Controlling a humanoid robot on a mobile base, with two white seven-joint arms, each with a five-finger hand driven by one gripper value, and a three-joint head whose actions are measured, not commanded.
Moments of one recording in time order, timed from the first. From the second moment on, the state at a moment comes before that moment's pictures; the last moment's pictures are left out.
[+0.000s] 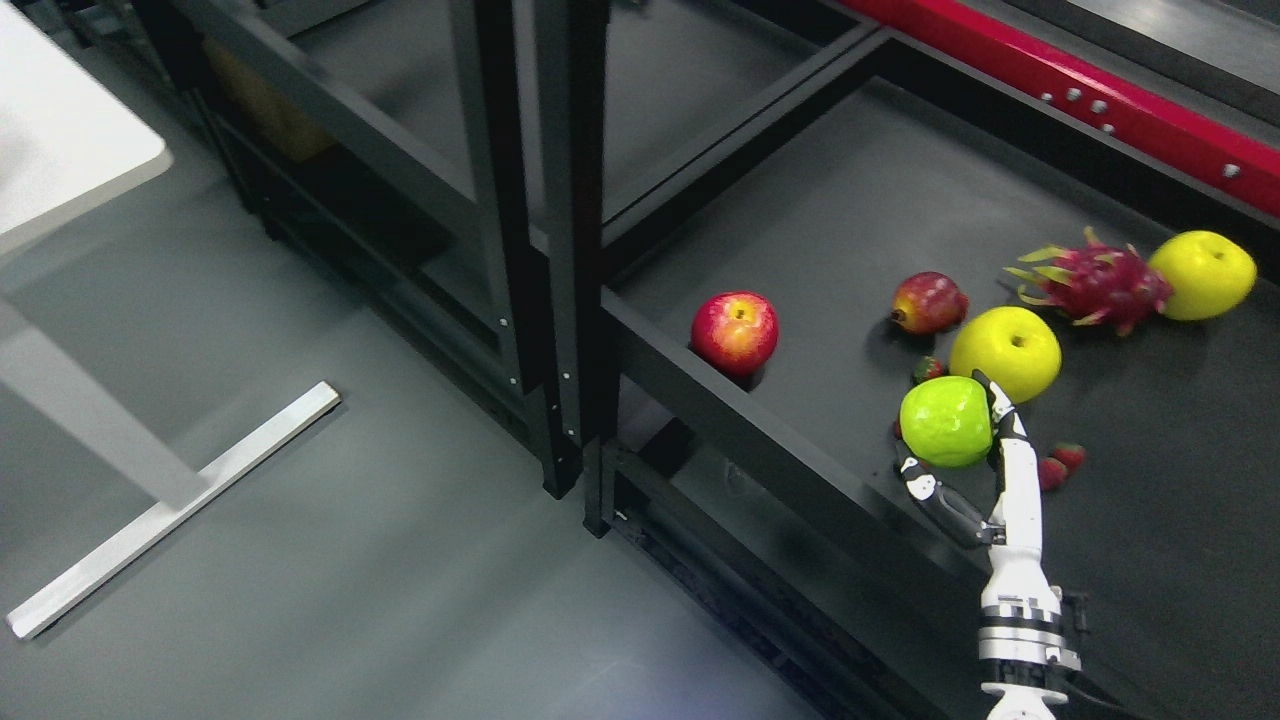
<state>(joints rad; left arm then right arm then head) 0.05 0.00 0.10 -0.05 -0.06 0.00 -0.21 0.25 0.00 -0.12 -1.72 0.39 -0.24 -0.07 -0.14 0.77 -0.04</state>
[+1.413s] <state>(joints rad) 0.05 0.00 0.10 -0.05 -0.06 0.00 -0.21 0.22 0.00 -0.12 -1.72 0.39 -0.20 -0.08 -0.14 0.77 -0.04</state>
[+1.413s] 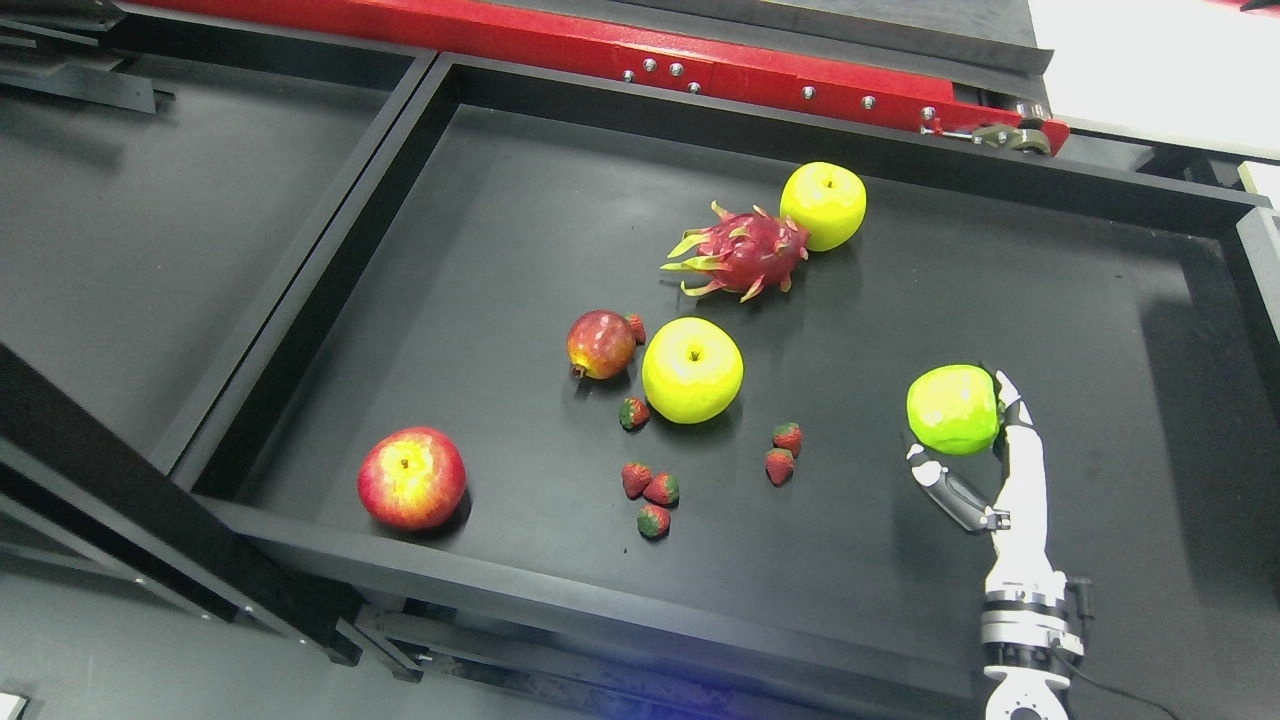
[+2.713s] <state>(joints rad) 0.05 0.00 0.10 -0.05 -0.06 0.00 -0.21 0.20 0.00 -0.12 -1.71 0.39 -0.05 -0.01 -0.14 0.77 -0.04</state>
